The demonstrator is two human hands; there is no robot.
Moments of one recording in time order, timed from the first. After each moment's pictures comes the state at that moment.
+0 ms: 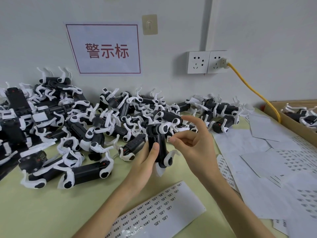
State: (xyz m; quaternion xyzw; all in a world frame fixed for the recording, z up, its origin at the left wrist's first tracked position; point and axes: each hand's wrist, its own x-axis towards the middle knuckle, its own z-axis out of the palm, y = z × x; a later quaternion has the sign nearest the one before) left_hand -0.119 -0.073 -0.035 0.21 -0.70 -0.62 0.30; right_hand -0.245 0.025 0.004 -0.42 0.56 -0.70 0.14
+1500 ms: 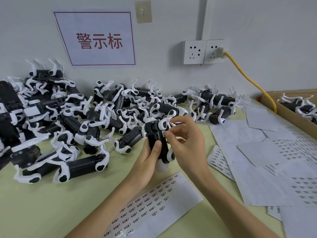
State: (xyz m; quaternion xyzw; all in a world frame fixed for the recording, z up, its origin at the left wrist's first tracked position) left_hand -0.130 -0.067 -0.056 0.20 -0.69 -0.62 0.31; right_hand -0.234 0.016 -0.014 -0.41 0.60 -0.69 0.08
